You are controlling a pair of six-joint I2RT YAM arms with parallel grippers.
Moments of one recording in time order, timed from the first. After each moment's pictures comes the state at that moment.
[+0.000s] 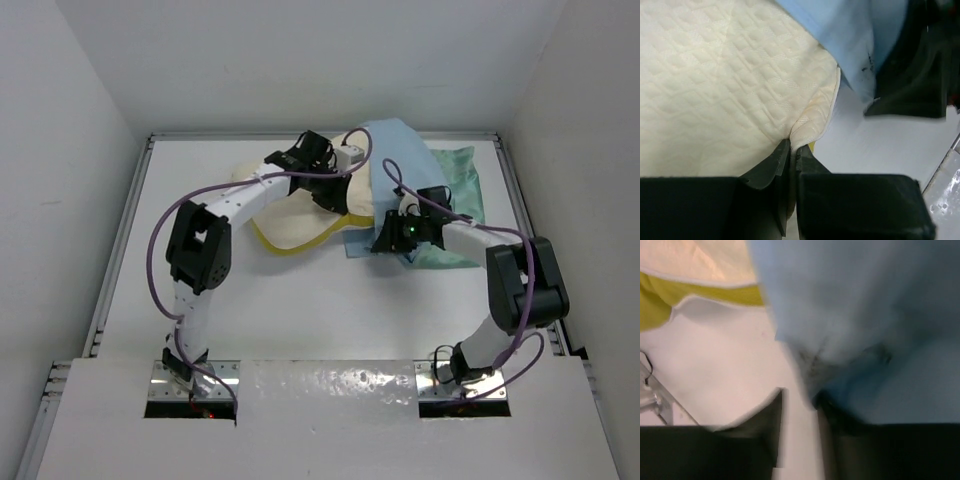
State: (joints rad) left arm -0.55 2.10 1.85 -0.67 0.48 0.05; right arm 0.18 1.63 0.81 -0.10 -0.58 0.24
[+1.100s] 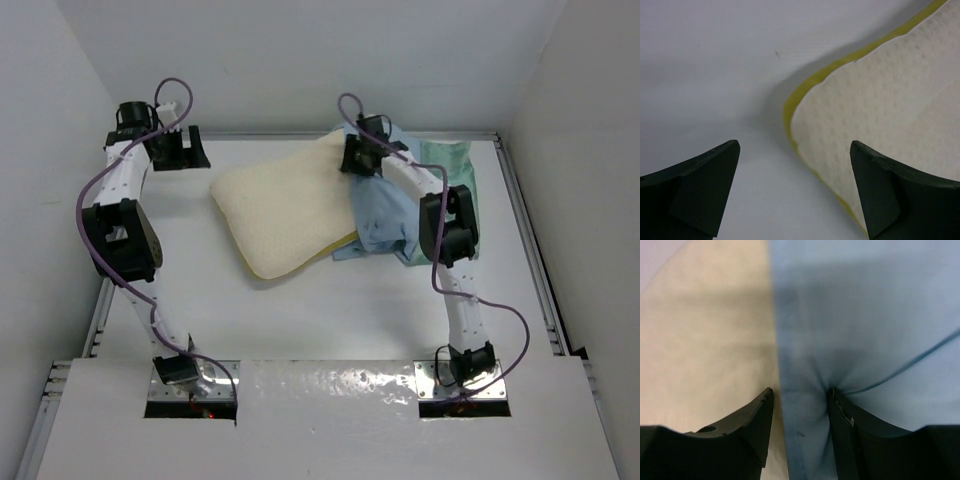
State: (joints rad) left arm 0.24 2.02 1.86 -0.73 0.47 0.10; right arm 0.32 2.42 2.04 -0.40 0.01 0.43
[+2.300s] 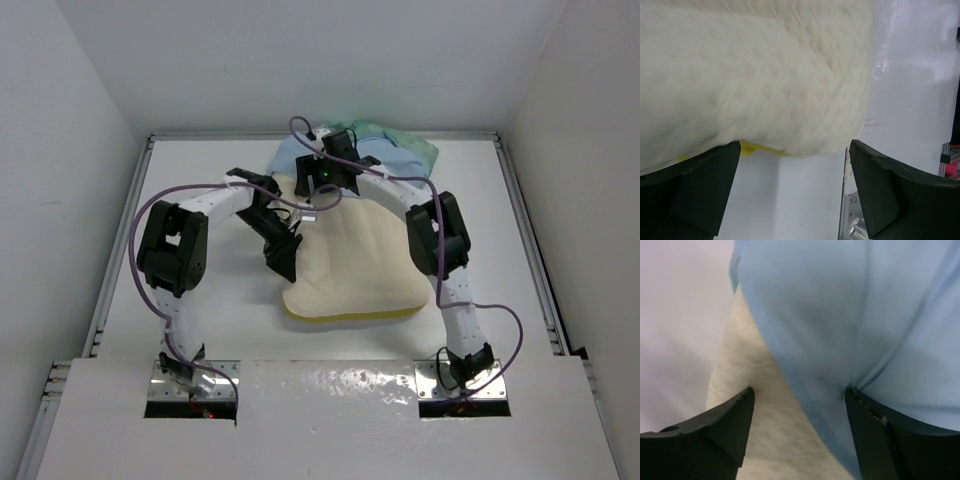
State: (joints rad) left arm -0.34 1.96 1.42 -1.19 0.91 0.89; right arm 0.51 2.35 1.92 -0.30 -0.22 0.20
